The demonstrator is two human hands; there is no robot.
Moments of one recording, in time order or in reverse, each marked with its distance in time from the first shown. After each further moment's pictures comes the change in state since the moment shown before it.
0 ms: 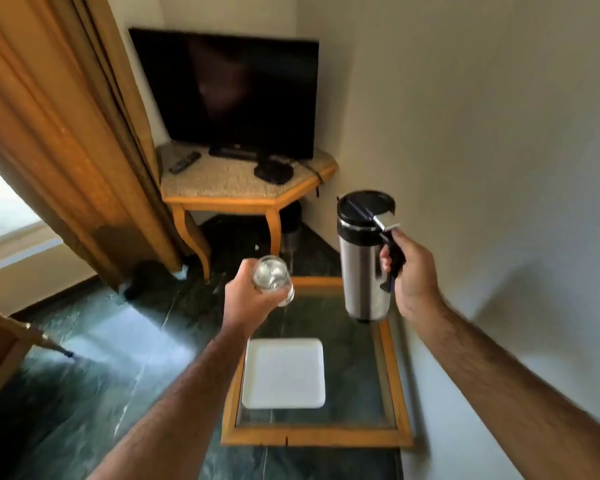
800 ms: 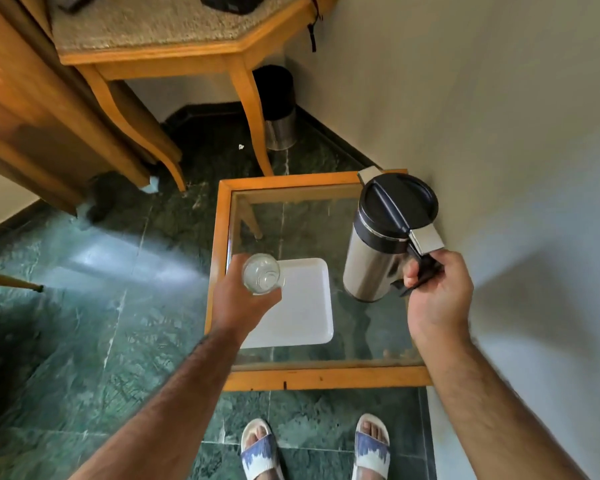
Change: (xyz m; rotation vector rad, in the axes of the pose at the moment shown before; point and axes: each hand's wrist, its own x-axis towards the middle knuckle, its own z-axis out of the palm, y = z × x) left_hand -0.028 -0.266 0.150 0.224 -0.136 -0.188; right_hand 0.019 0.294 -0.118 0.210 0.297 0.127
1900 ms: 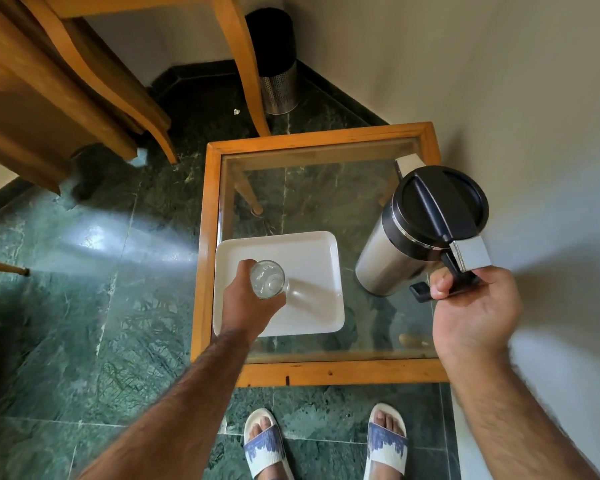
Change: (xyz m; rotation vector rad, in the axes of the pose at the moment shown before) left_hand 0.012 -0.099 0.079 0.038 -0.057 -0.153; right_hand 0.022 0.081 -0.060 0.099 0.006 -0.056
